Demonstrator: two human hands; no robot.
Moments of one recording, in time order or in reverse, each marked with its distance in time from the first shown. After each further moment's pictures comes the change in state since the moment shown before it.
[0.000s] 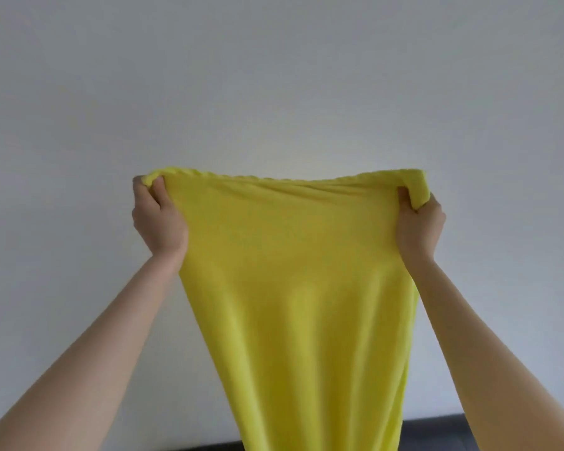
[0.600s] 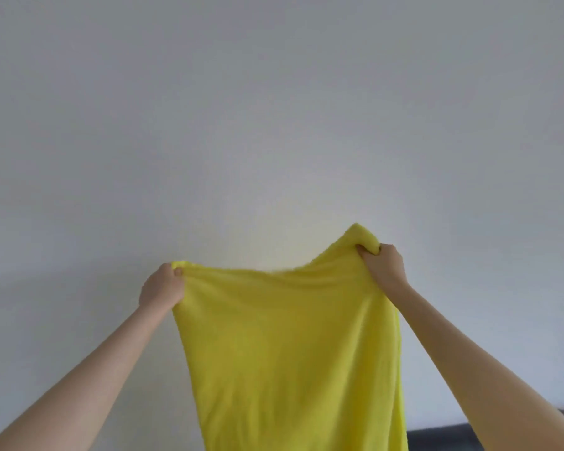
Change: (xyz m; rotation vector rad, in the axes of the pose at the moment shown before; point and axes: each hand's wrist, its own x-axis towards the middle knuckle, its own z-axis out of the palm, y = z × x) left_hand -0.011 -0.097 0.002 0.800 -0.746 -0.190; right_hand -0.021 0.059 0.022 -0.293 -0.562 0.178
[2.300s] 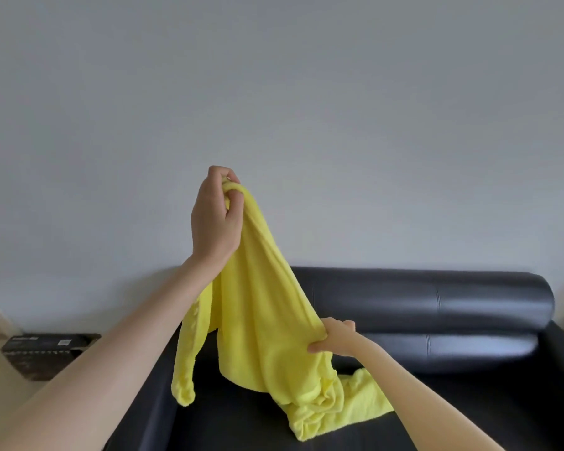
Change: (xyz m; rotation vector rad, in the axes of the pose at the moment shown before) left_hand -0.267 -0.001 0.062 -0.467 0.285 0.380; right_hand -0.303 0.239 0.056 -0.607 -1.136 0.105
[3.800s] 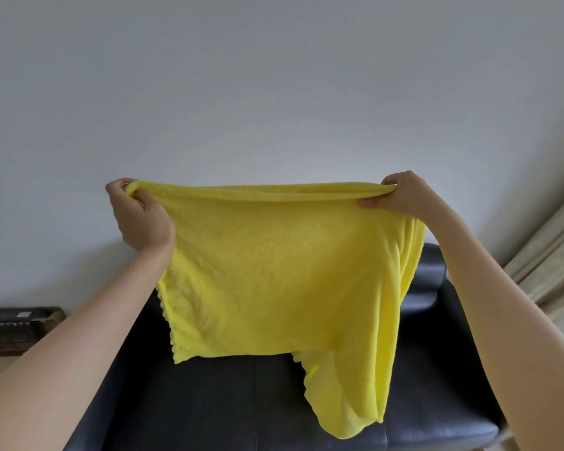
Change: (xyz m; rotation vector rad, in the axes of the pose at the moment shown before) left_hand -0.153 0.128 -0.065 -0.050 0.461 -0.567; right_hand -0.320 0.102 -0.191 0.142 0.741 -0.001
